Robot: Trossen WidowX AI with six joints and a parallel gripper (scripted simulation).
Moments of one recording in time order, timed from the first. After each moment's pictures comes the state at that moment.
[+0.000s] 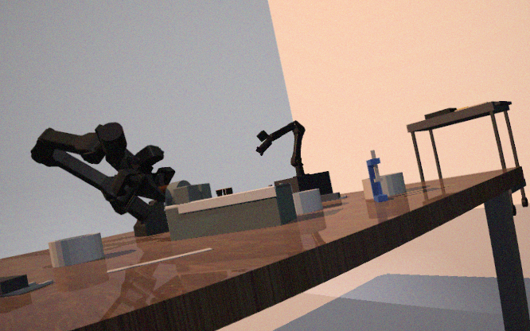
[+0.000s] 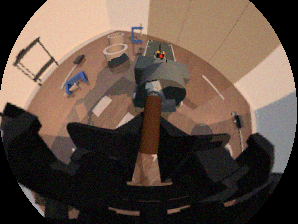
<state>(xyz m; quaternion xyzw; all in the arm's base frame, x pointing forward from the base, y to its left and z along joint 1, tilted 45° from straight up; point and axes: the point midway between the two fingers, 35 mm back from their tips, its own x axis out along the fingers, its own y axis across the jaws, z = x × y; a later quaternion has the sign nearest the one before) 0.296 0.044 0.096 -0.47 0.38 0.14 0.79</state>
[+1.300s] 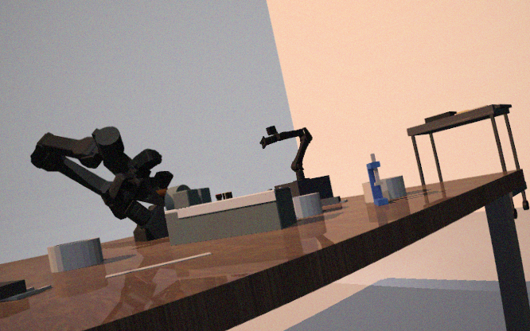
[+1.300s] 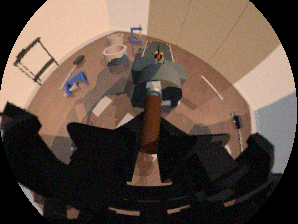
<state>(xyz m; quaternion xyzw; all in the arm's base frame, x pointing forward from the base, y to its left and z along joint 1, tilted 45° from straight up) 0.298 0.043 0.100 -0.47 0.38 0.15 0.79</state>
